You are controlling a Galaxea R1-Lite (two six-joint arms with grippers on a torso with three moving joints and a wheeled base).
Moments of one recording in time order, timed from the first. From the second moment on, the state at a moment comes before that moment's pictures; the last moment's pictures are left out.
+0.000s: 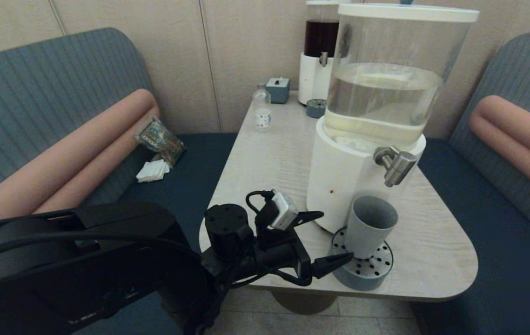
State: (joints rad) left arm -0.68 2.27 -0.85 -1.52 -0.58 -0.01; right arm 0.00 0.00 0.00 0.00 -0.01 0.00
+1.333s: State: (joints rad) left arm -0.67 2.41 -1.05 -1.52 -0.65 -0.01; right arm 0.00 0.00 0.00 0.00 -0.01 0.00
